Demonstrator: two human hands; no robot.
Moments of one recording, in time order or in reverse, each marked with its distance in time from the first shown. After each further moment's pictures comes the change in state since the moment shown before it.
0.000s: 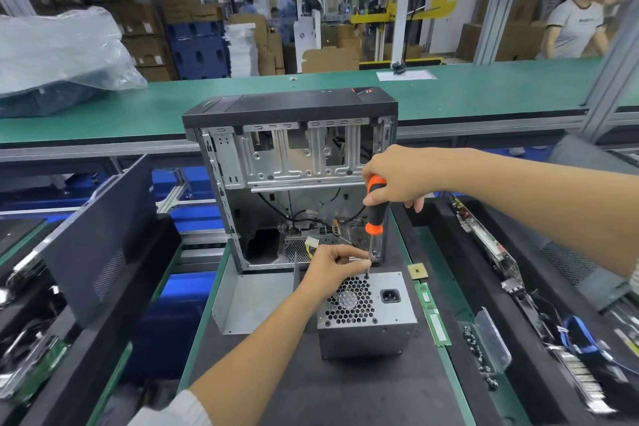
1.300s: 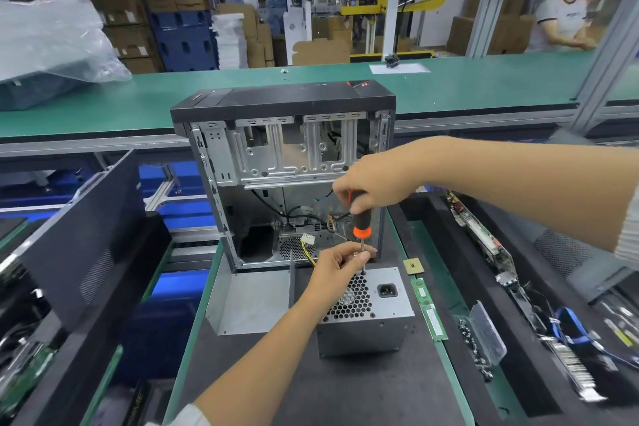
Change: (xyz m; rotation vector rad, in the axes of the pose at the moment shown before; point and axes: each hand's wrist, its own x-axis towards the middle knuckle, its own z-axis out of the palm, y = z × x) left_hand -0.009 -0.001 0.014 -0.103 -0.007 0.063; right_hand 0.018 -0.025 -0.005 -0.348 -0.157 -0.279
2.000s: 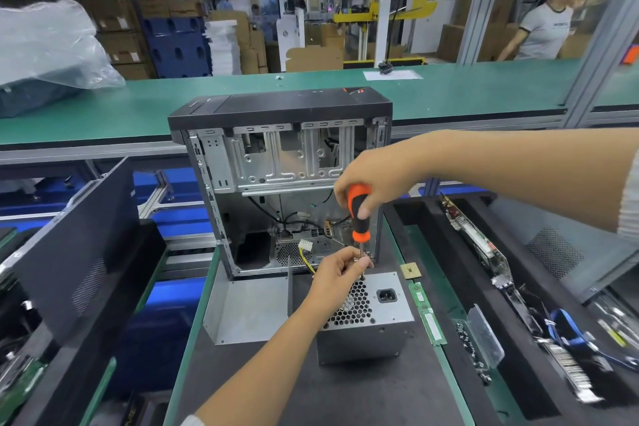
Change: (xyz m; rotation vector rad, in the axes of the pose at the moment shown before) left_hand -0.001 0.004 0.001 0.095 -0.042 -0.021; right_hand -0.007 0.007 -0.010 0.094 0.023 -0.035
